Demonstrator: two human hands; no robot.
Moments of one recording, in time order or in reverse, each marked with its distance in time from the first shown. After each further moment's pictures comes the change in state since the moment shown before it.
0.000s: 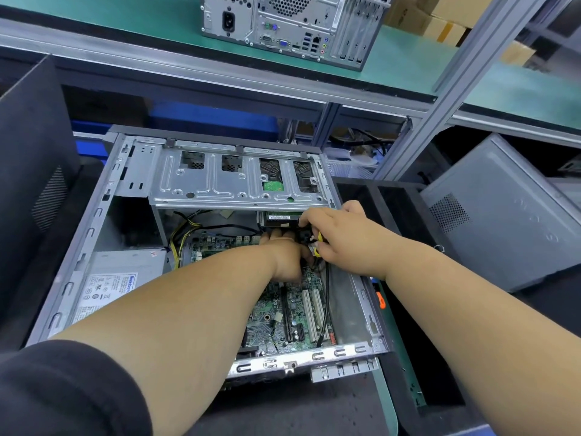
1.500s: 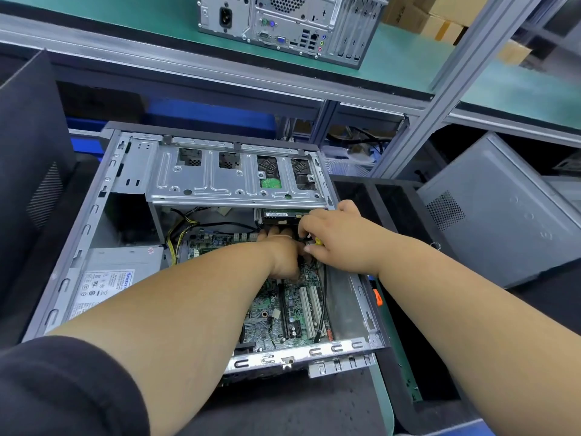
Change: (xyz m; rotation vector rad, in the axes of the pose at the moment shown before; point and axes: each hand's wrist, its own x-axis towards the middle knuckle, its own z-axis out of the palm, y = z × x) left_hand 0.009 -0.002 0.005 0.001 -0.011 -0.028; right_hand 0.002 -0.005 -0.003 -0.096 -0.103 -0.009
